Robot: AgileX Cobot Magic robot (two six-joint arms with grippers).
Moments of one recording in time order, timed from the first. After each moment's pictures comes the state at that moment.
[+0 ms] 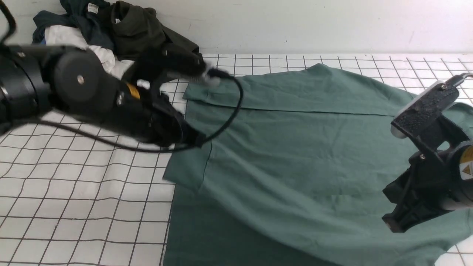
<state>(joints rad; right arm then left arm) 0.47 1.20 -0.85 -0.09 0.83 -0.18 -0.39 1.50 -1.20 -0.24 0.60 0.23</state>
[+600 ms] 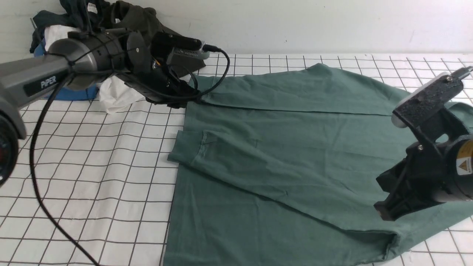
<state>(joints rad) 0.47 1.20 -0.83 -0.08 0.73 -0.12 -0.21 2.15 -1.79 -0.22 0.64 0.19</state>
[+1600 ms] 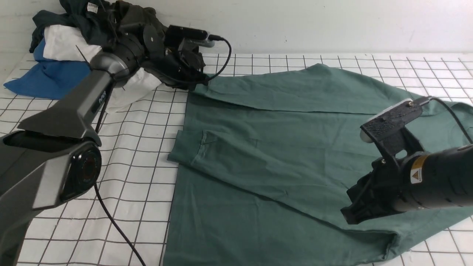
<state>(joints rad) 0.47 1.37 -0.79 0.03 0.57 -0.13 -0.18 2.58 -2.55 -0.29 0.92 0.29</state>
